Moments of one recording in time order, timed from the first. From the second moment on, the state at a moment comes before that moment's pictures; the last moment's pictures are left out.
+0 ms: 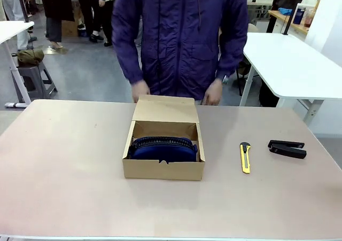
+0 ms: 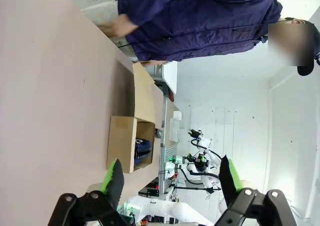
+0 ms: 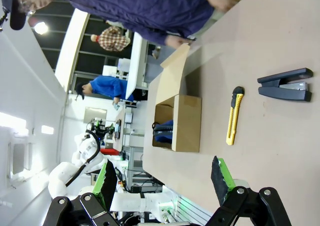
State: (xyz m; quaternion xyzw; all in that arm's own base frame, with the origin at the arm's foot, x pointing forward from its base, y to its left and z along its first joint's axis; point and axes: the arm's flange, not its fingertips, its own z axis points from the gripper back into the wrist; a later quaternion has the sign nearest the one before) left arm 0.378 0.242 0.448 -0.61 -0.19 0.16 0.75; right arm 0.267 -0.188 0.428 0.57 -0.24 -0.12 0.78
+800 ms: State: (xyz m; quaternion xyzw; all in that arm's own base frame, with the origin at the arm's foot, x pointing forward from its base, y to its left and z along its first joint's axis) left arm 0.378 0.241 0.448 -0.61 -0.19 0.16 0.75; right arm 0.267 -0.188 0.428 0.57 -0.24 -0.12 0.78
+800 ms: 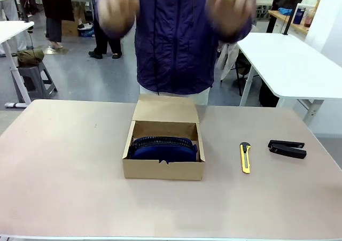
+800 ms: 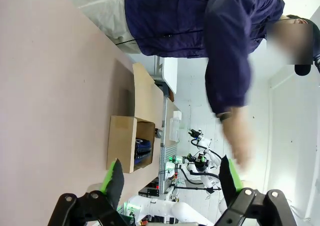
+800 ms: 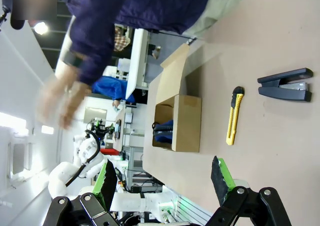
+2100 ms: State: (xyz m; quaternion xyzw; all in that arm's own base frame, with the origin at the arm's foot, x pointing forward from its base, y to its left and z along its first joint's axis) left arm 0.408 0.203 0.449 -0.63 -0.17 0.13 0.75; right arm 0.279 -0.177 0.430 0.54 -0.23 -0.11 0.80
